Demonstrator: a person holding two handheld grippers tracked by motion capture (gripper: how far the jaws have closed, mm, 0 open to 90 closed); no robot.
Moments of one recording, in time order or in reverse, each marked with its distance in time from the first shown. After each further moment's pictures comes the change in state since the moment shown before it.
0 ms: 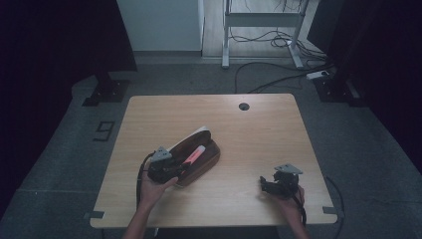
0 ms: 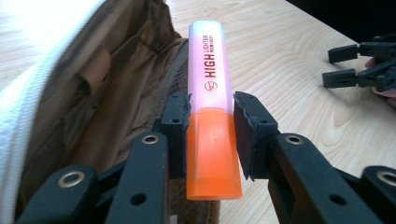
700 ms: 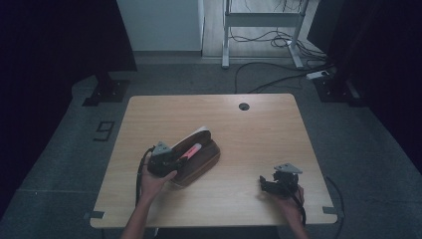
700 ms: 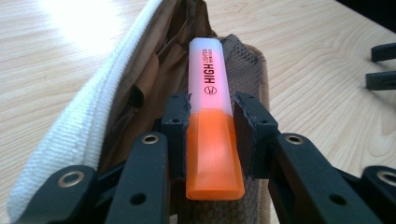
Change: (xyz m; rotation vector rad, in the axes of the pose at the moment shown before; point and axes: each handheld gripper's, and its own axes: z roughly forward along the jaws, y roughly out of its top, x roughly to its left) left arm 0.017 0.006 0.012 0.031 0.080 0.003; right arm 0.000 0.001 0.001 -0.001 0.001 -0.002
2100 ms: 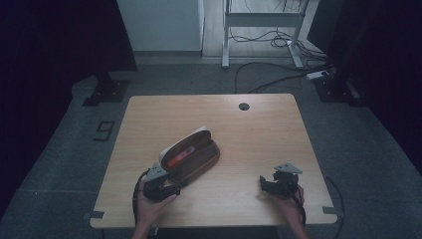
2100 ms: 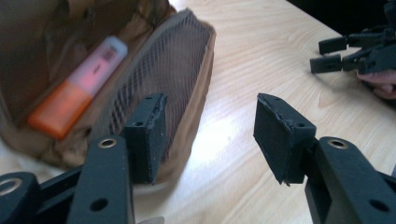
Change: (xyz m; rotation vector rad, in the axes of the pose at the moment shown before) left arm -0.041 -0.055 -0.037 -0.069 -0.048 -0.065; right arm 0.000 0.000 0.000 0.000 0.000 0.000
